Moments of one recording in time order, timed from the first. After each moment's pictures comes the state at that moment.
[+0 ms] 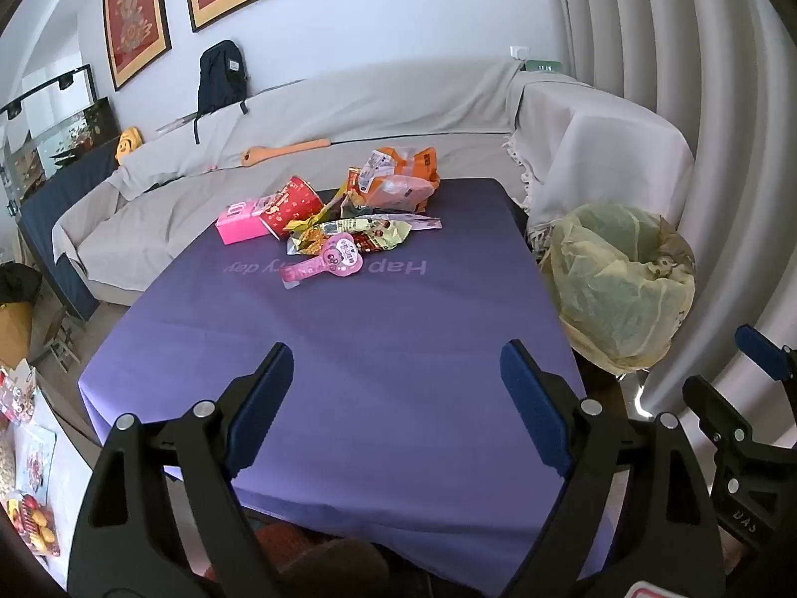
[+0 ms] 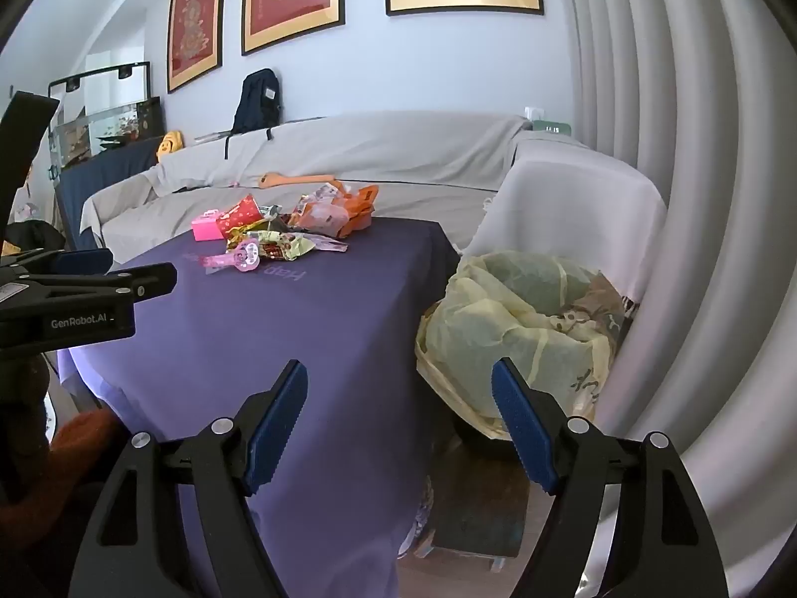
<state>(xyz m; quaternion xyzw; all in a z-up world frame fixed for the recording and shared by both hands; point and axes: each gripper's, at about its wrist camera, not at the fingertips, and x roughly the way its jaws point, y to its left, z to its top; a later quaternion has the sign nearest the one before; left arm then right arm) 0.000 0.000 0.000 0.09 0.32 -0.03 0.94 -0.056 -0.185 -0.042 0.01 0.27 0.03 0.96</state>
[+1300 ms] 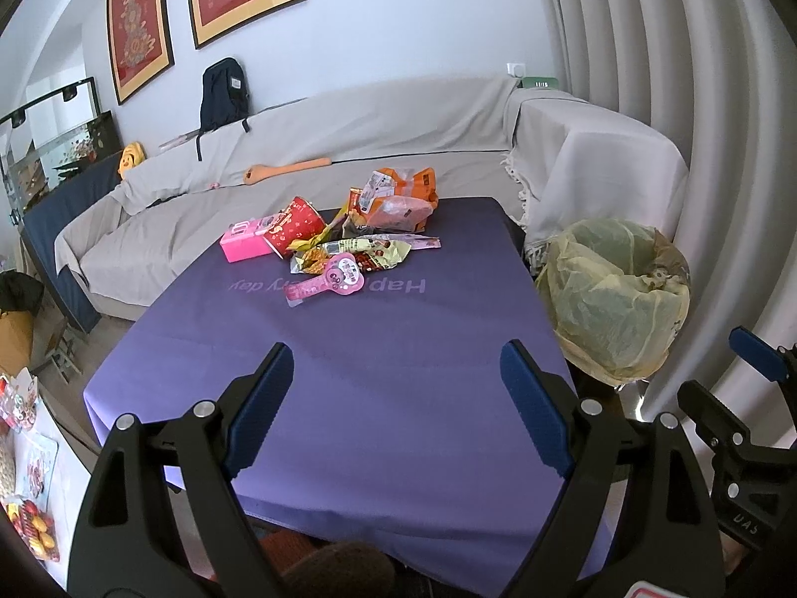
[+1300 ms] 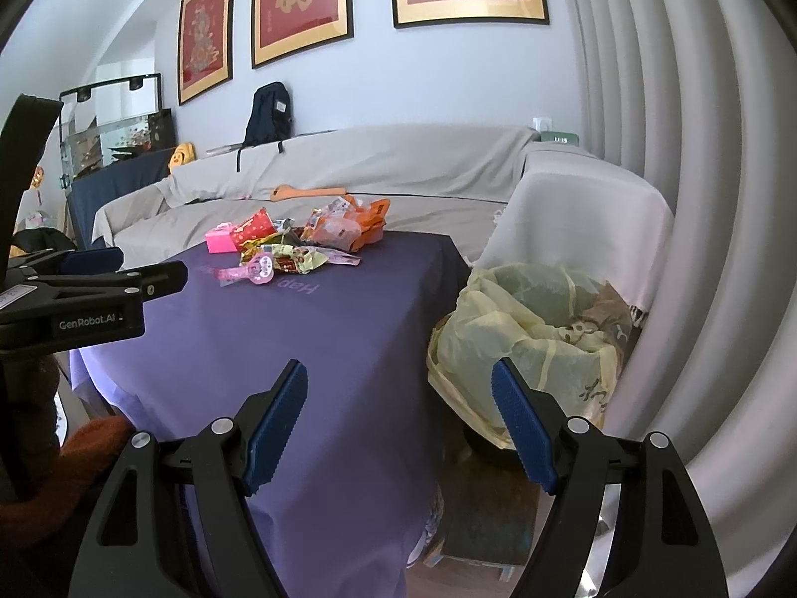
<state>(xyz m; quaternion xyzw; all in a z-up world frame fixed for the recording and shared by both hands) -0.010 -0.001 0.010 0.09 0.30 -0.03 0.95 -0.065 -0.184 -0.038 0.02 0.25 0.04 0.97</state>
